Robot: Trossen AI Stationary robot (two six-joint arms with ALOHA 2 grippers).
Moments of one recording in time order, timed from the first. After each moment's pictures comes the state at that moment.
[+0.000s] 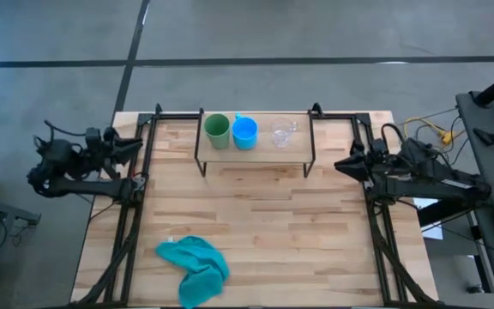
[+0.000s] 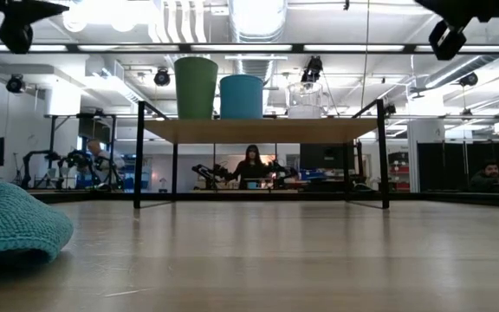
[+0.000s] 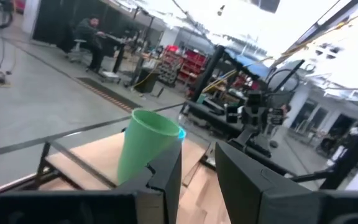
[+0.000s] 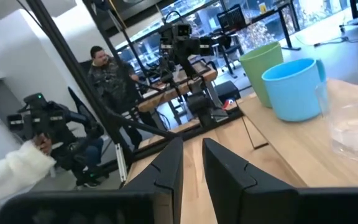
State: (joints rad) left arm -0.08 0.04 0.68 -0.59 -0.47 -0.38; right arm -0.15 0.24 0.47 -0.20 -0.19 0.44
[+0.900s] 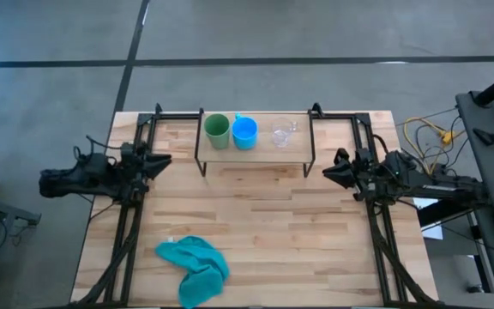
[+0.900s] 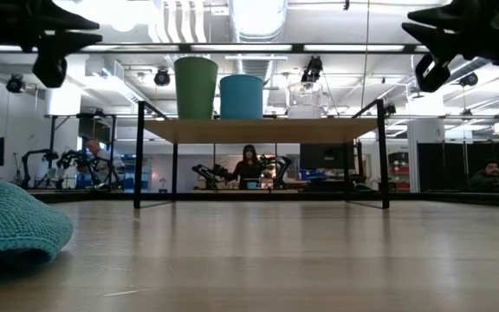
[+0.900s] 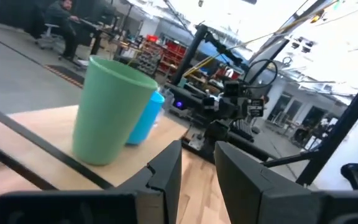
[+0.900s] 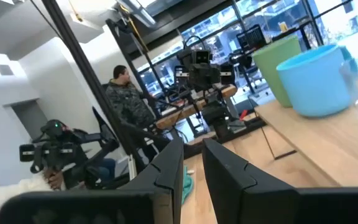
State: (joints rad) left arm -0.08 0.03 0.32 -0.23 -0.37 -0.41; right arm -0.15 0.24 0.14 0.28 -0.22 0.50
